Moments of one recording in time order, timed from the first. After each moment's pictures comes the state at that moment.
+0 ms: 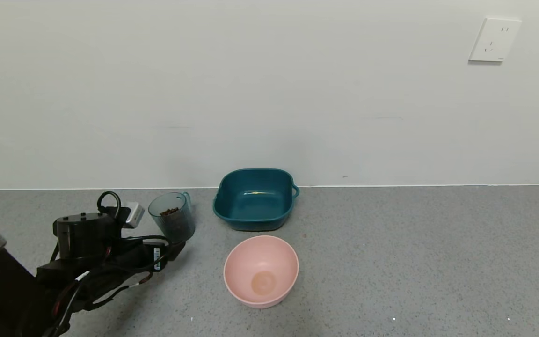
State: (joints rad) left arm -0.04 1.94 -0.43 -1.03 -0.02 0.00; right arm 0.00 0.00 0.00 0.00 0.00 0.00
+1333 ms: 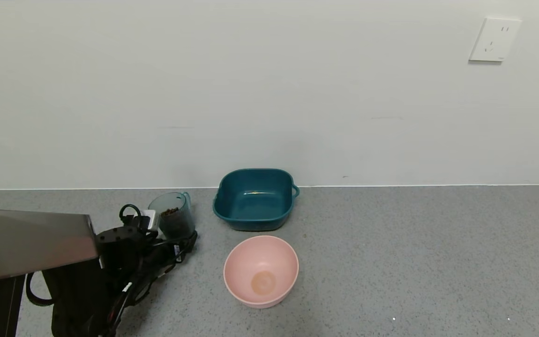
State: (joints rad) left arm -0.06 2.33 -0.50 -1.56 0.04 -0.03; right arm 0.00 0.00 0.00 0.00 0.00 0.00
